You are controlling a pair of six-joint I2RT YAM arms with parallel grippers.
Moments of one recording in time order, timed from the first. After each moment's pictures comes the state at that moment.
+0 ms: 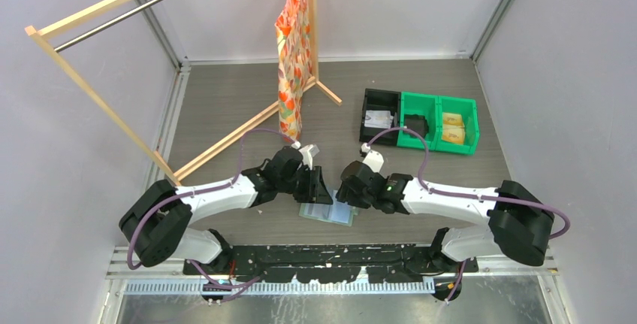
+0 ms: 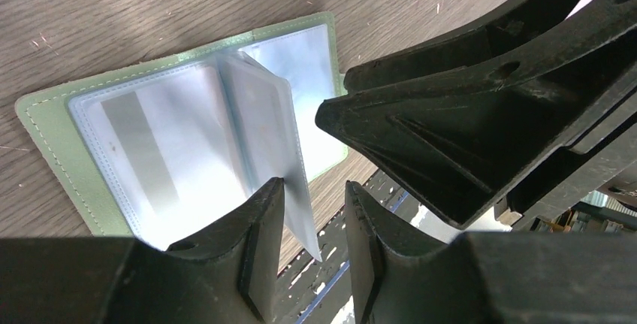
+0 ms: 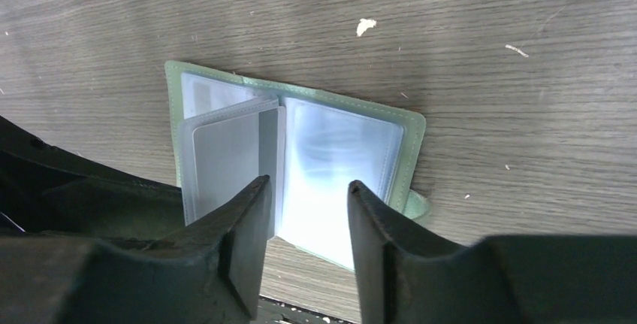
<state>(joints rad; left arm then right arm) -0.82 1.35 0.61 0.02 0.38 -0.78 1.02 1.30 0.67 -0.32 0.28 1.15</state>
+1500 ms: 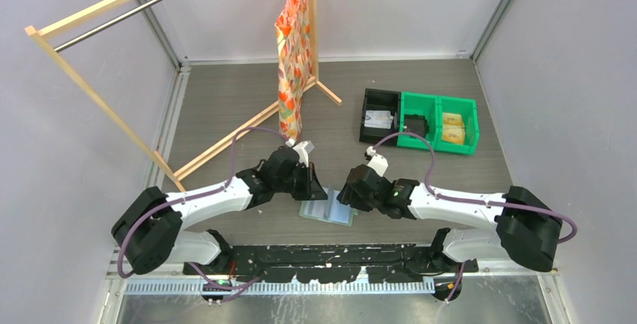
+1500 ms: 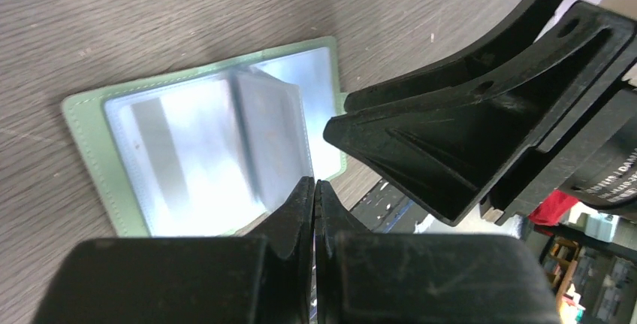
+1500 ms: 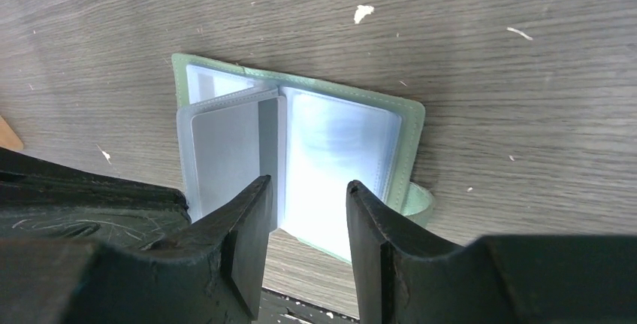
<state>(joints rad) -0.82 1.28 0.60 -0.01 0.28 -0.80 1.02 1.25 0.60 -0.25 0.26 1.18</state>
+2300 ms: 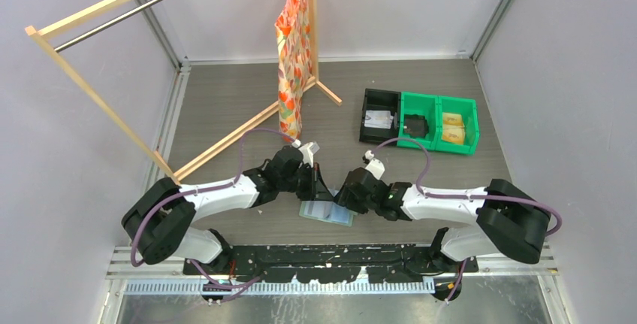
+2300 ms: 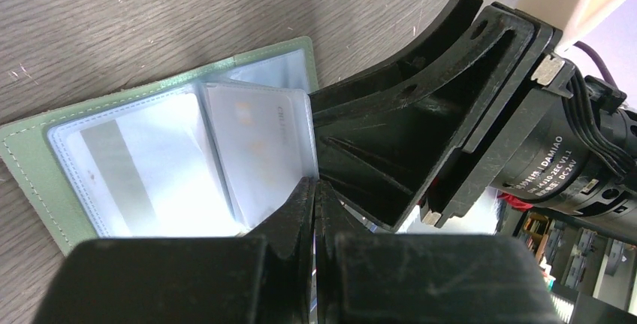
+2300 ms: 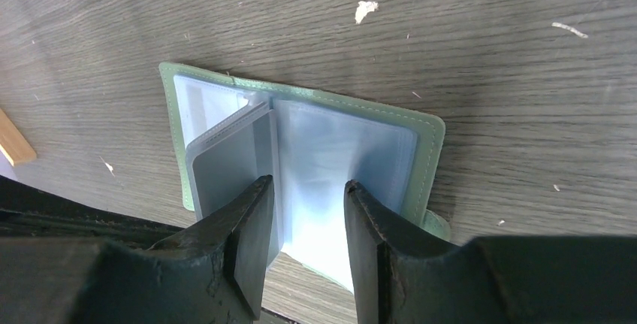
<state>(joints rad) -0.82 1.38 0.60 0.11 0.38 -0.84 1.01 1.34 0.53 -0.09 0.22 1.23</state>
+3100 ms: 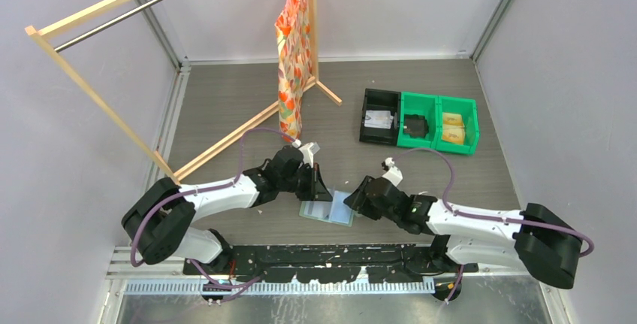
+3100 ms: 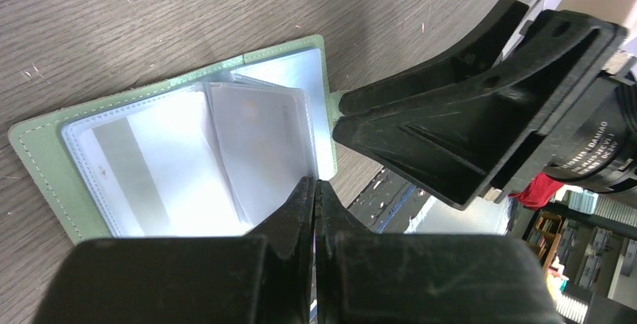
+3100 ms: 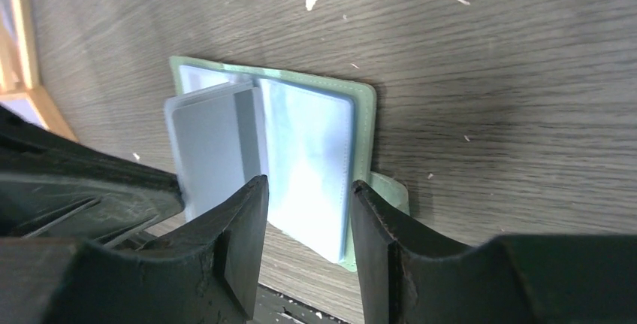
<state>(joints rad) -0.82 1.38 0.60 0.09 0.37 -0.81 1.01 1.08 0.35 -0.07 0.26 1.29</state>
